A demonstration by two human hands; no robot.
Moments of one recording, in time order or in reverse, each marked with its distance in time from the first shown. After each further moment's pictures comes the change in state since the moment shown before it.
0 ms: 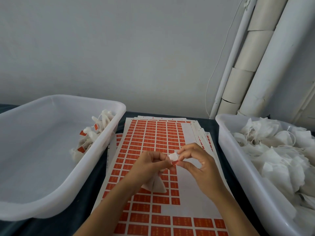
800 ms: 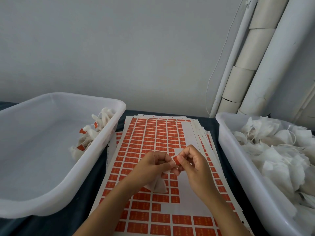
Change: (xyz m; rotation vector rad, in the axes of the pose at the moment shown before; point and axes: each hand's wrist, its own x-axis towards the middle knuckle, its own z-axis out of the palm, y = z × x) left_hand -0.002 -0.001 0.002 0.073 -0.142 0.067; right_hand -0.006 0.003 0.021 0.127 0.063 0.228
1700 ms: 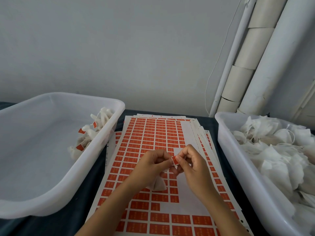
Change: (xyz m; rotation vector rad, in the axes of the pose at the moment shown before) left_hand 0.005 -0.008 0.003 0.015 0.072 0.076; right_hand 0.000 0.000 0.001 -0.016 0.003 -0.008
